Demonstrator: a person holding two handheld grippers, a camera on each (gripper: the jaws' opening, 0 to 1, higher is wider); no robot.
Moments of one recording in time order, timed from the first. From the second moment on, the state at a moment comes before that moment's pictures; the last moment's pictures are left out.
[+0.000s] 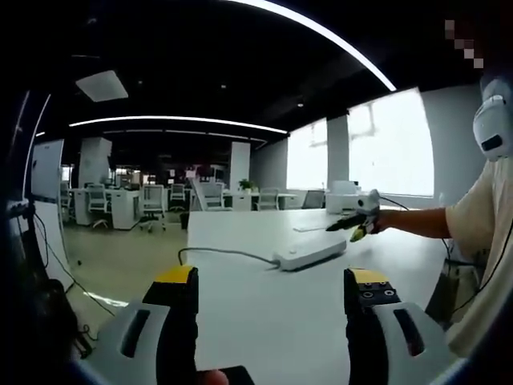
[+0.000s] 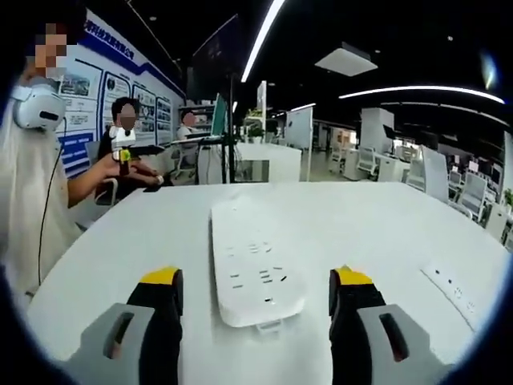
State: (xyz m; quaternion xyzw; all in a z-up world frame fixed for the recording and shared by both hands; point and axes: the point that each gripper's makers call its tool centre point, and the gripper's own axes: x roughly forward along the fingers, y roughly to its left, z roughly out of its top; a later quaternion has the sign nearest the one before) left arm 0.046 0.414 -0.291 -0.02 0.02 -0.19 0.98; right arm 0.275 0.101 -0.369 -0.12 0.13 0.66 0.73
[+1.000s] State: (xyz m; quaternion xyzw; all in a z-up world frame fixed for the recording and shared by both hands) left arm 0.040 0.425 -0.295 -0.03 0.02 -0.18 0.98; right arm 0.277 0.113 -0.396 -0.12 0.15 0.66 0.73
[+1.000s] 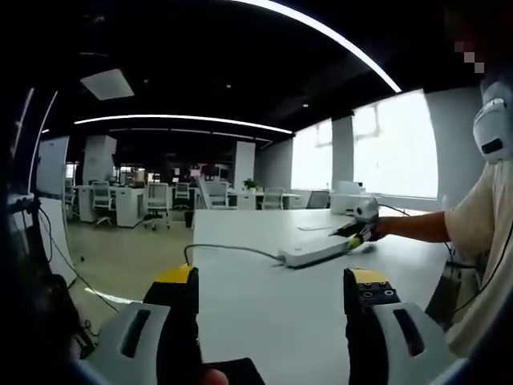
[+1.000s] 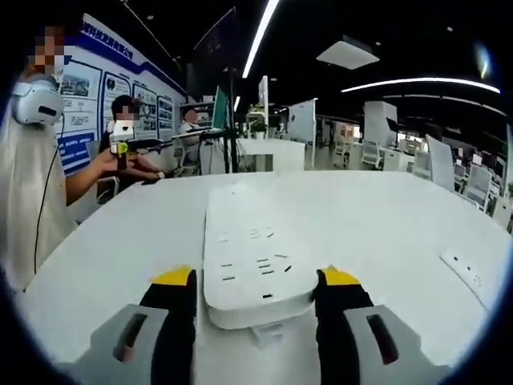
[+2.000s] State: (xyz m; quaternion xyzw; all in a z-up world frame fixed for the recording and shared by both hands) left arm 0.045 0.411 -0.295 -0.04 0.01 -0.19 0.98; right arm 0.276 0.110 -0.394 0.00 0.25 0.64 0.73
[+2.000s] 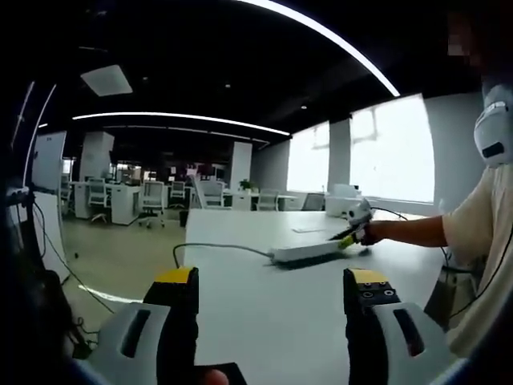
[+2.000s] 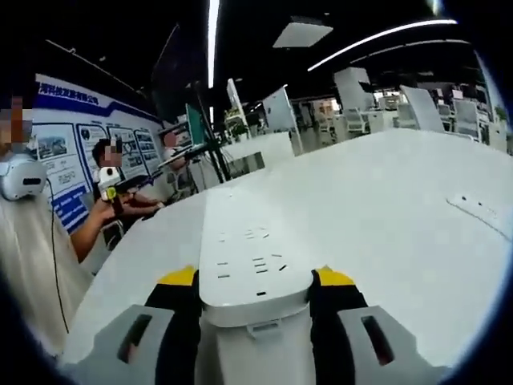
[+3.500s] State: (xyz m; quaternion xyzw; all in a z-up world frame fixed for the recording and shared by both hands) left arm 0.134 0.320 -0.322 -0.53 0.10 -0.16 0.83; right arm 0.263 0.112 -0.393 0.02 0.28 0.61 0.74
